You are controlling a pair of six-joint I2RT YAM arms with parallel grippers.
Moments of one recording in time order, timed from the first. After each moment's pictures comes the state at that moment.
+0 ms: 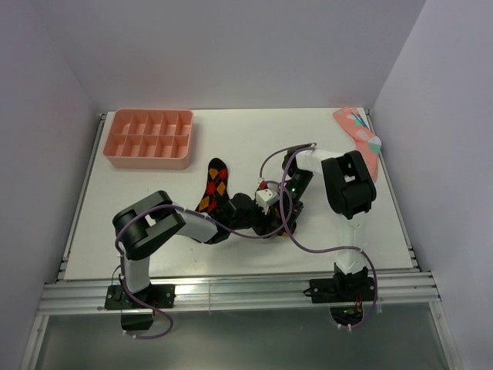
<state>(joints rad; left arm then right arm) -1.00 1.88 0.78 0.71 0.25 -0.29 0.32 2.09 1.33 -1.29 -0.65 -0.76</state>
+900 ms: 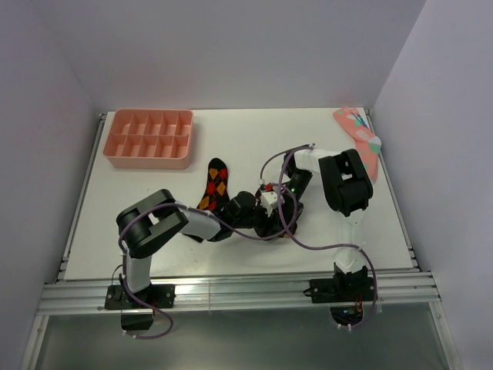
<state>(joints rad) -1.00 1.91 0.83 0.65 0.34 -0.21 0.32 2.13 1.36 -1.33 -0.64 -0.73</state>
